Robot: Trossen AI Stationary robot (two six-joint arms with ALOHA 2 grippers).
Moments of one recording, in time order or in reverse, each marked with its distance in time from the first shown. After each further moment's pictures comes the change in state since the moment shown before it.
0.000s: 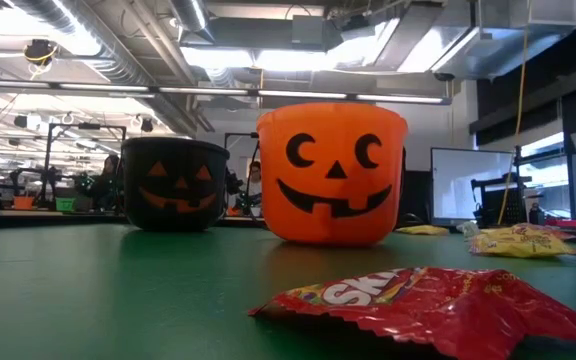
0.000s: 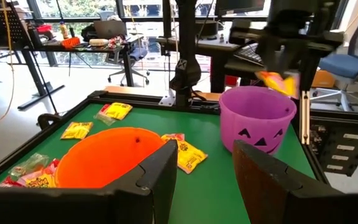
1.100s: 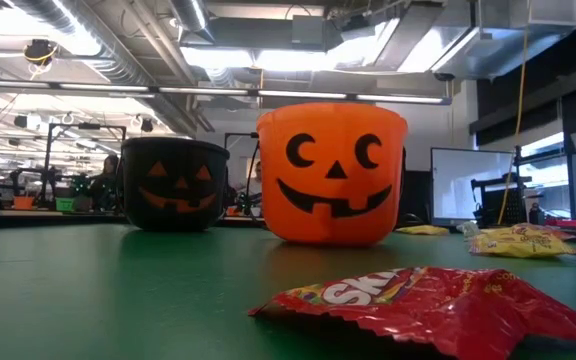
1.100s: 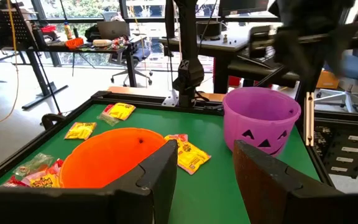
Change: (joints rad) left arm 0.004 0.000 0.000 0.001 -0.007 0.002; right arm -0.030 -0.070 -0.204 0.635 0.025 -0.191
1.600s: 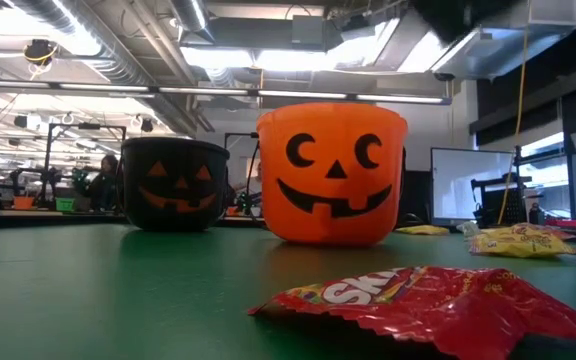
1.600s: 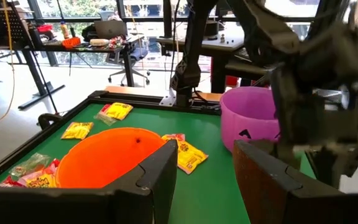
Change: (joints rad) left arm 0.000 0.000 0.000 0.000 0.008 -0.002; right arm -0.252 0.399 -0.001 0.311 -0.400 -0.279
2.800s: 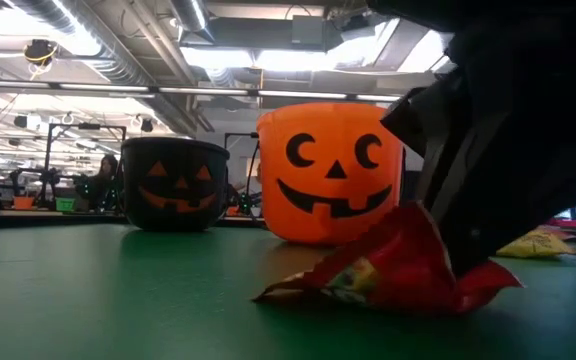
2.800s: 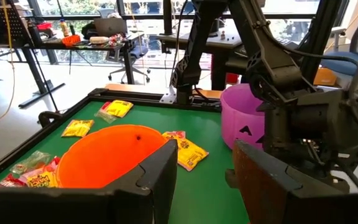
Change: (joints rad) left arm 0.000 0.000 0.000 -0.016 0.002 -0.008; right arm -0.047 0.205 0.044 -0.097 -0.002 0.074
